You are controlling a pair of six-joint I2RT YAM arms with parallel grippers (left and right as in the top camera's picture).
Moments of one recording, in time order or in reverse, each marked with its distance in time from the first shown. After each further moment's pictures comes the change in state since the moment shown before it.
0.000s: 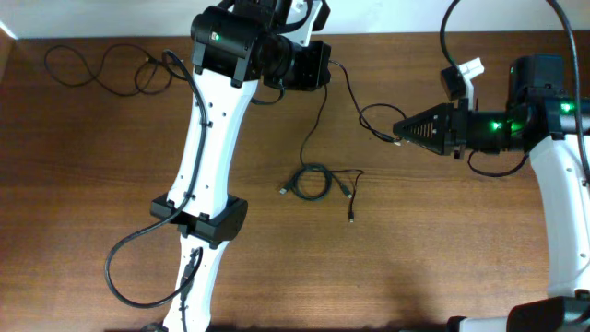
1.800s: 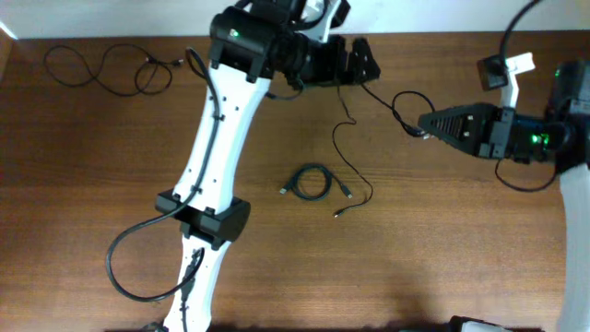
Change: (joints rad) left arm -0.011 0.000 -0.100 0.162 0.203 -0.106; right arm -0.106 -0.144 -0.004 0.050 -0.187 -0.119
